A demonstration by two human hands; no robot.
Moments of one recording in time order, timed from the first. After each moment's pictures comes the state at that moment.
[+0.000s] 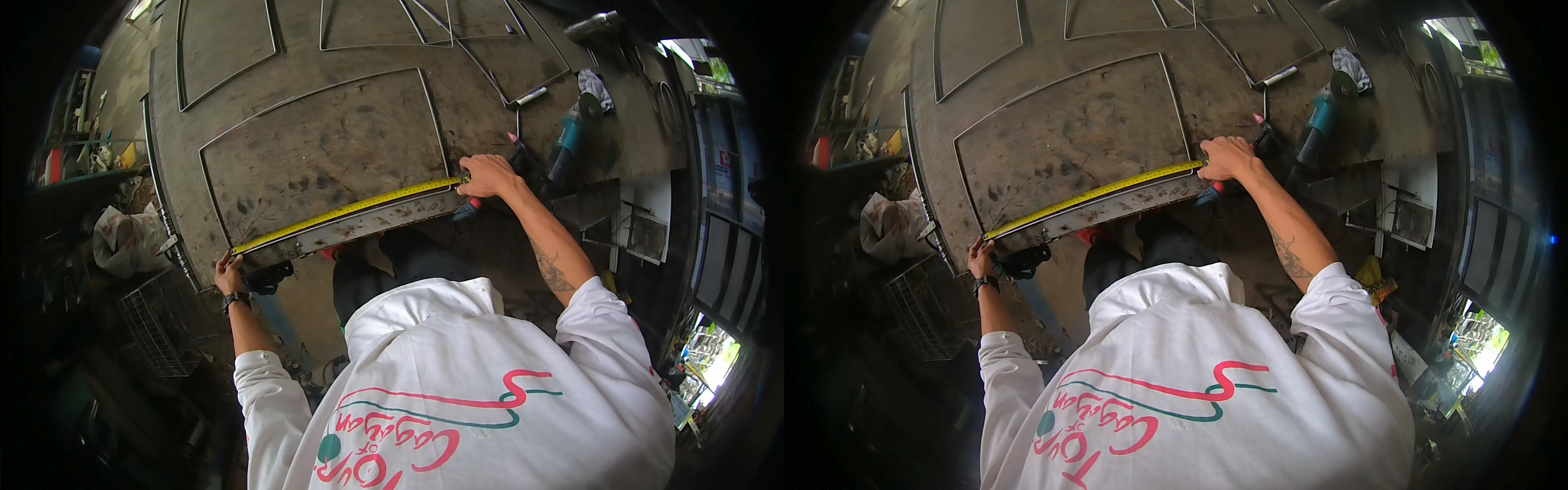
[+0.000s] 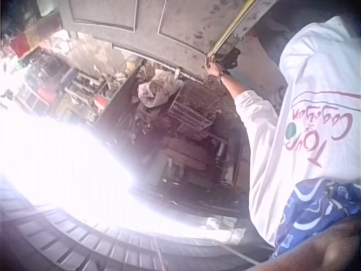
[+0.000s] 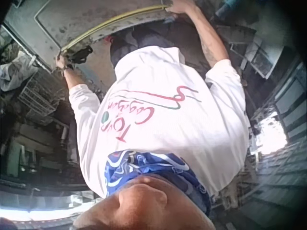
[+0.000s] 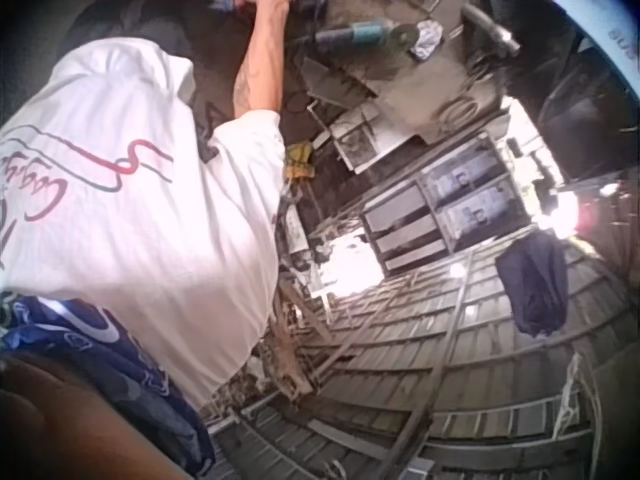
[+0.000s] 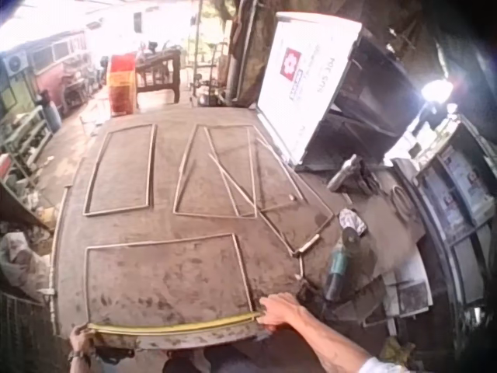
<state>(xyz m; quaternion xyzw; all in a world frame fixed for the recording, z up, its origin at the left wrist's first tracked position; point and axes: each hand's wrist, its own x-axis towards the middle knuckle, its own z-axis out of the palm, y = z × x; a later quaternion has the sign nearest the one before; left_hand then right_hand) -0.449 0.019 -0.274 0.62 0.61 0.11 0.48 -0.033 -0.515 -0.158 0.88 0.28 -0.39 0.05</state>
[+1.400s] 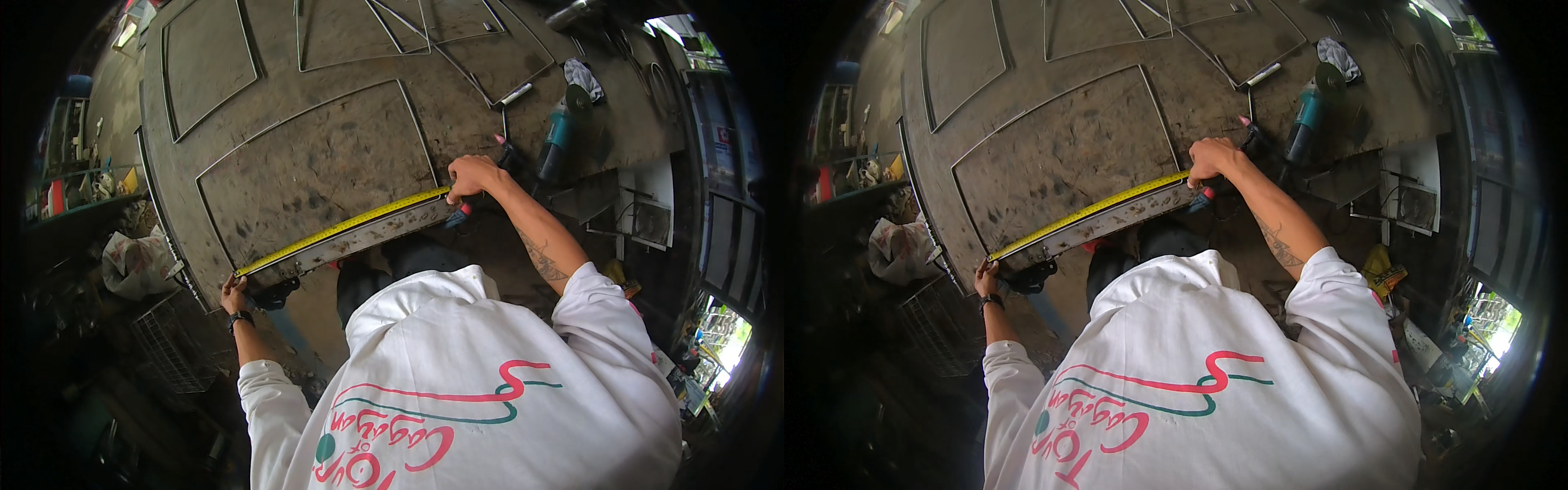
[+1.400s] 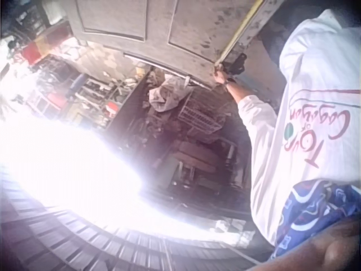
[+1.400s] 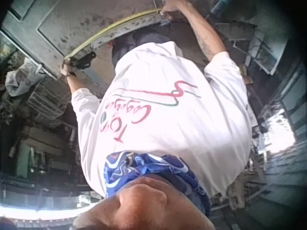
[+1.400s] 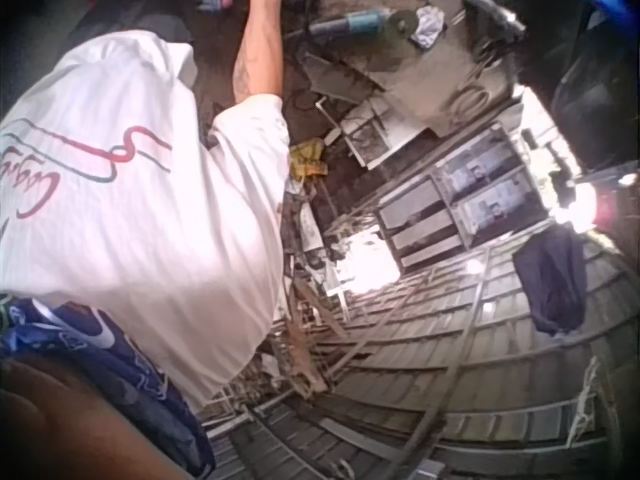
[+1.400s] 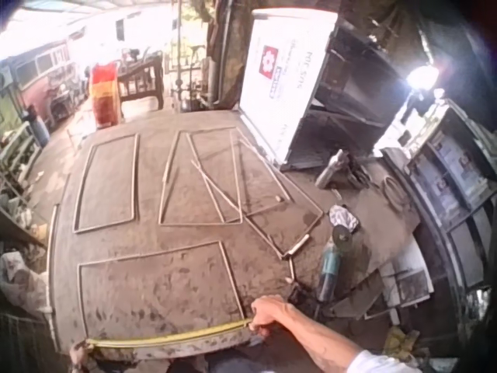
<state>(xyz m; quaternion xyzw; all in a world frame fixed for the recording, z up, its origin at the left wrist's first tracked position) -0.465 0.039 -0.289 0.60 0.64 0.08 0.47 -0.012 -0.504 -0.150 0.85 0.26 -0.46 0.03</state>
